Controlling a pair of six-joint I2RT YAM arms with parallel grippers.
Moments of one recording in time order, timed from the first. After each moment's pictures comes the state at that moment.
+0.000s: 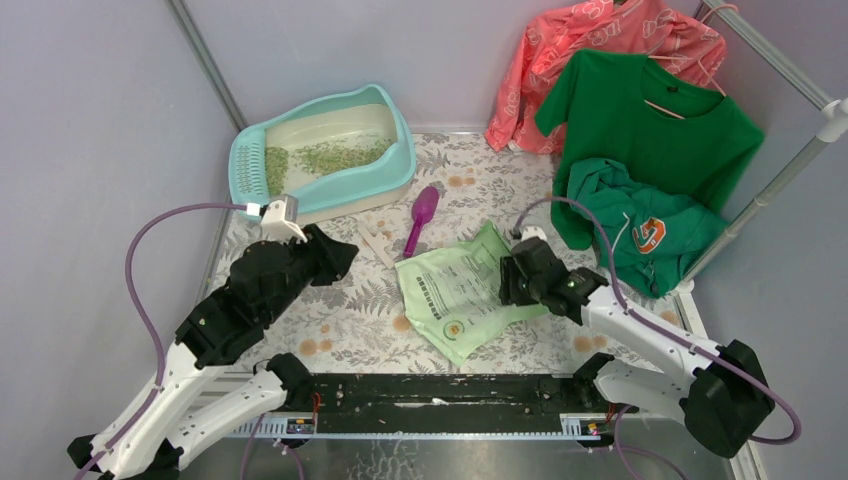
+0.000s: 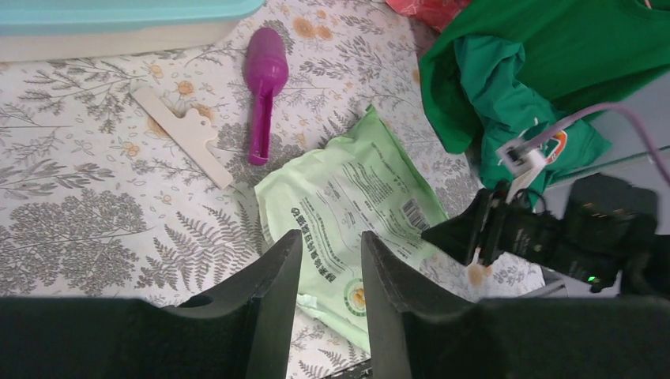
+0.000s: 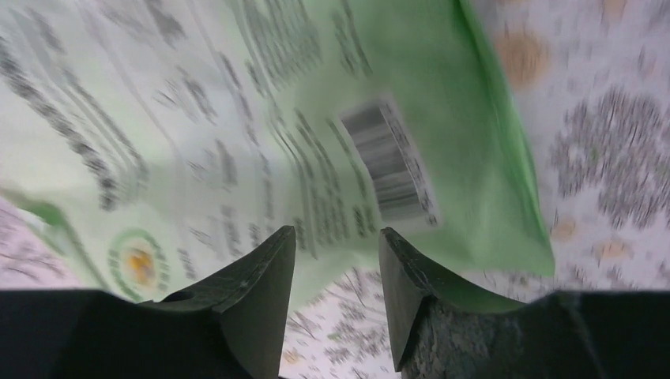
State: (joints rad) left arm -0.72 0.62 0.96 -0.68 -0.29 -0.68; right arm 0.67 1.08 0.69 -0.50 0.14 0.48
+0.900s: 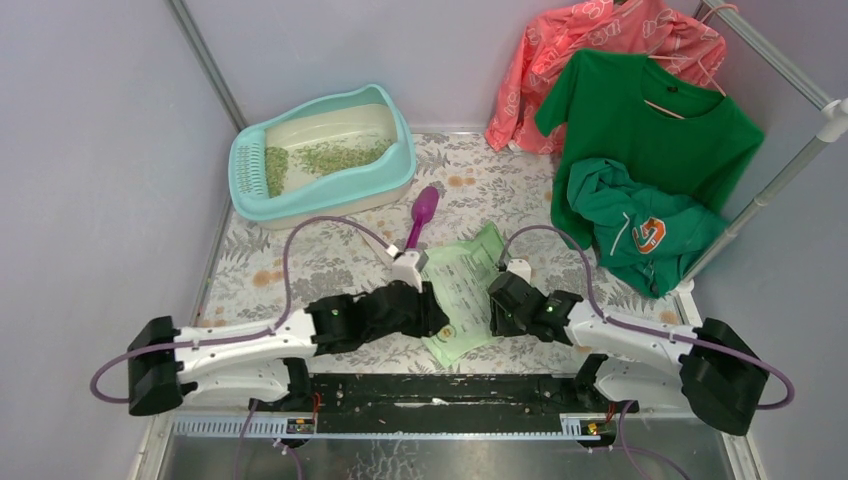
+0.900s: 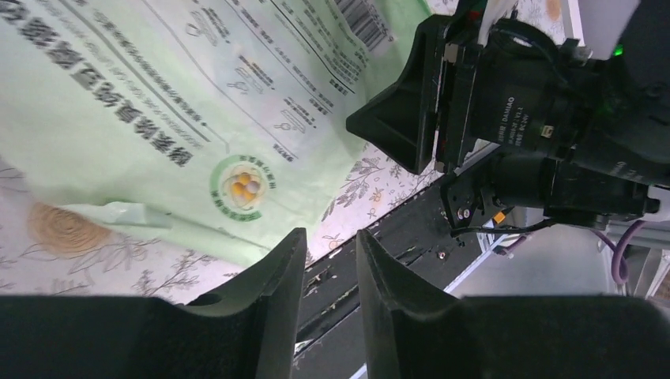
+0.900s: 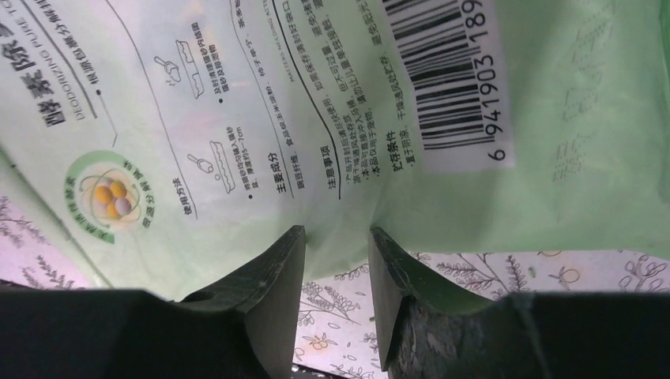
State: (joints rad) left arm -1.19 1.04 0.69 -0.28 -0.22 -0.92; right arm 0.91 1.14 0.51 -0.45 0.20 0.73
